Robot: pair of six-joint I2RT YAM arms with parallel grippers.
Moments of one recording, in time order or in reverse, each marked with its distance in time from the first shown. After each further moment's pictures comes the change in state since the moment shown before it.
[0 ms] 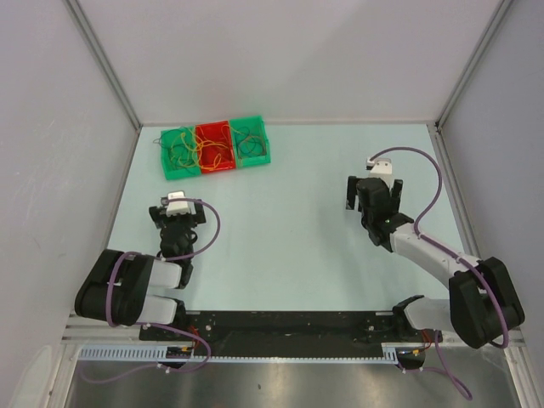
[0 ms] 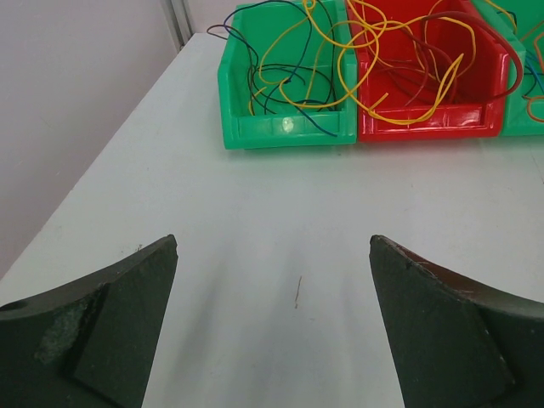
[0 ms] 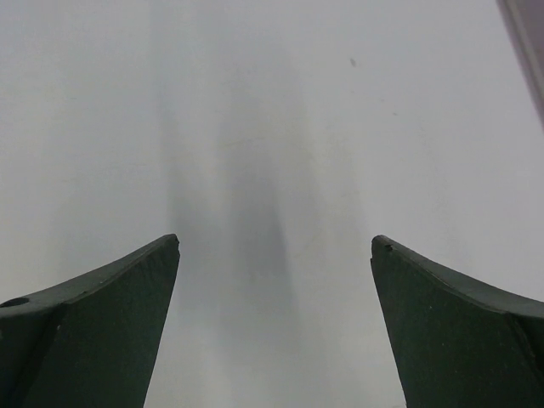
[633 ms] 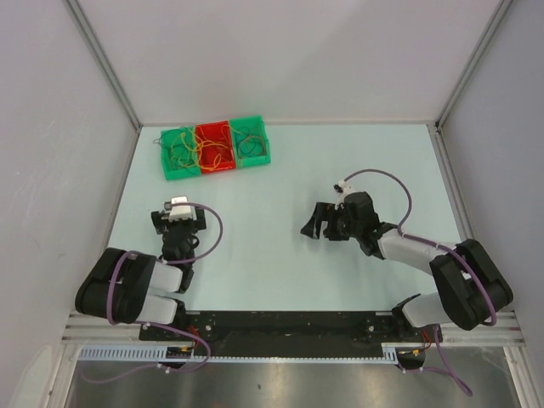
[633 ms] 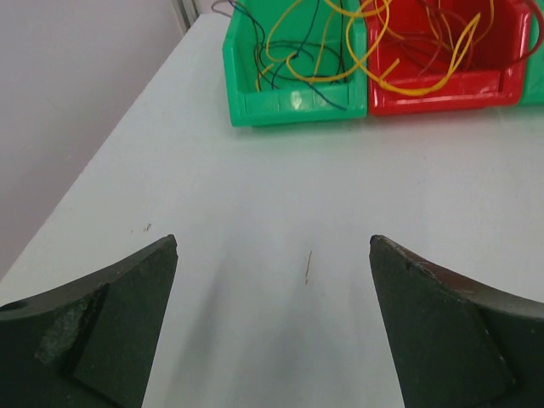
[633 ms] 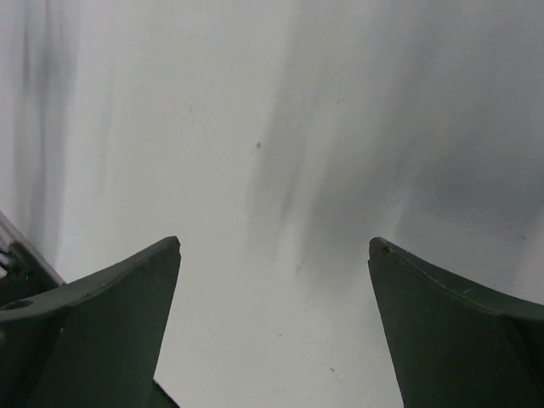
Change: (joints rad) left arm -0.032 0.017 -0.051 0.019 -0.043 0.035; right arm 0.064 0.130 -0.127 0.154 -0.896 0.369
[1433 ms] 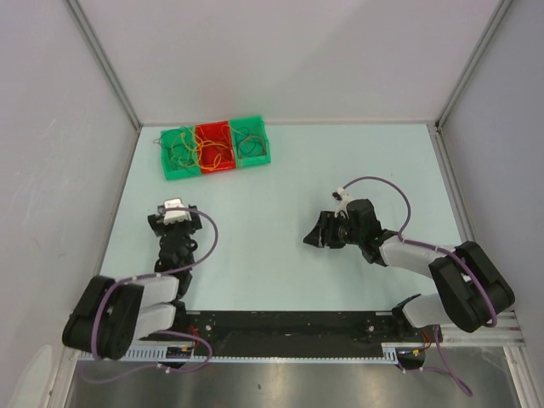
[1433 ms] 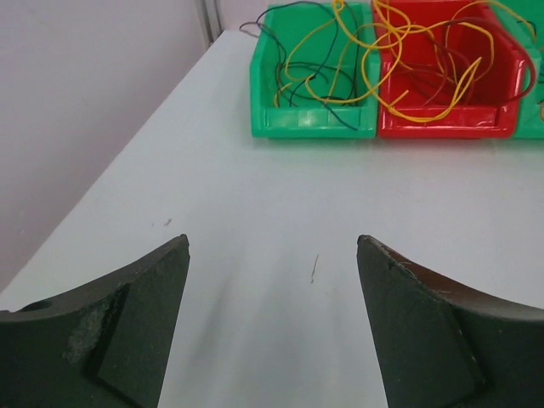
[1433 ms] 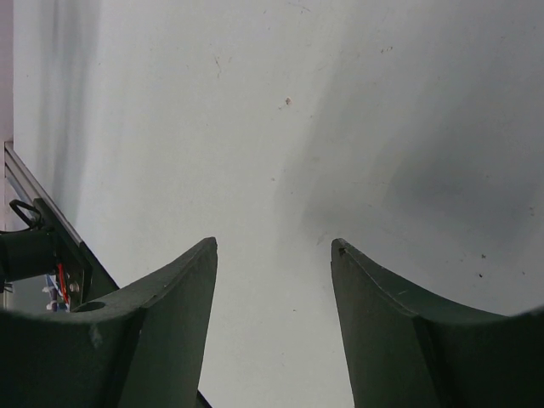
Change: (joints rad) left arm -0.033 -0.266 -0.015 -0.193 -0.090 -0.051; right arm 0.003 -0.017 -0.073 0.080 -0.093 0.004
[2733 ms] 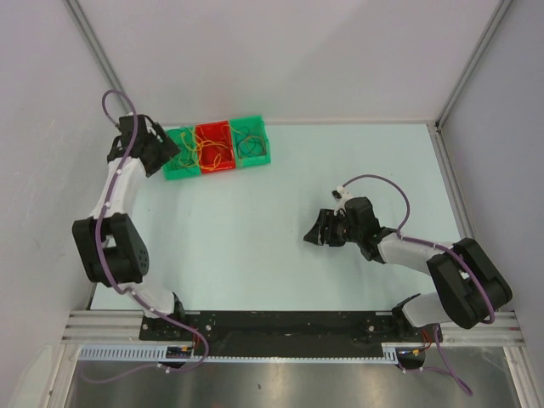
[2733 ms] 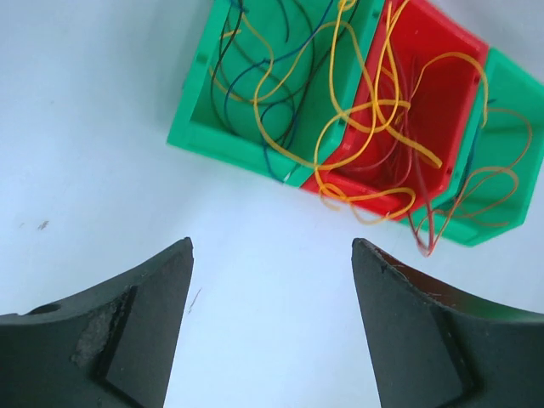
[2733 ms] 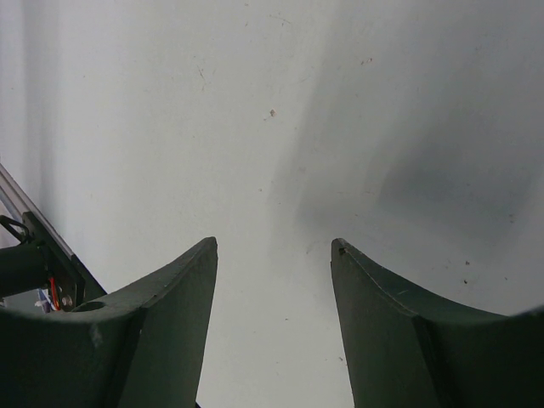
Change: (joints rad) left arm 0.386 0.558 1.402 -1.581 0.547 -0.599; right arm 0.000 0.023 0.029 -0.026 0.034 0.001
